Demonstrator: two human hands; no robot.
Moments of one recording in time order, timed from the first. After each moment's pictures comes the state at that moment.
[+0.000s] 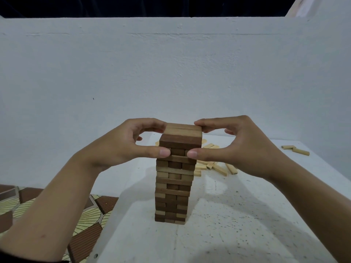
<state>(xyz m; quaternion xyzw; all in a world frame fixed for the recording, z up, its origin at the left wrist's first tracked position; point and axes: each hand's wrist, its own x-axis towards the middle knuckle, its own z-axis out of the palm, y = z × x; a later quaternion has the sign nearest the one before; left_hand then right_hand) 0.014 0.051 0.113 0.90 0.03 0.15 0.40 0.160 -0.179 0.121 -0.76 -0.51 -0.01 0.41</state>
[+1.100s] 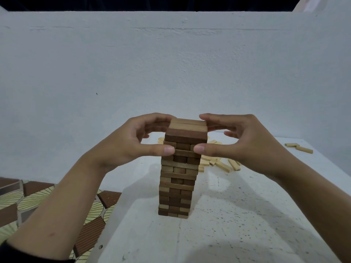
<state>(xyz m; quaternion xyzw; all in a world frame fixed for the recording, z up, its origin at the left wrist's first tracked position) 0.010 0.047 0.100 0.87 -0.01 0.19 0.46 0.155 -0.181 0.117 -0.75 -0.50 0.03 0.43</state>
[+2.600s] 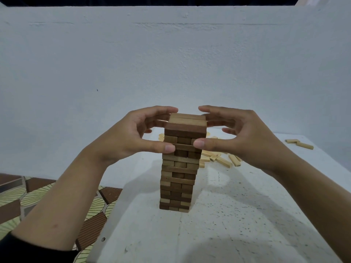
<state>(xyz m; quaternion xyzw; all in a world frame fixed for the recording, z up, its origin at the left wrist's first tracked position) 0.010 0.053 0.098 0.87 -0.03 0.19 0.45 0.151 -0.179 0.116 -0.73 -0.51 0.04 0.46</state>
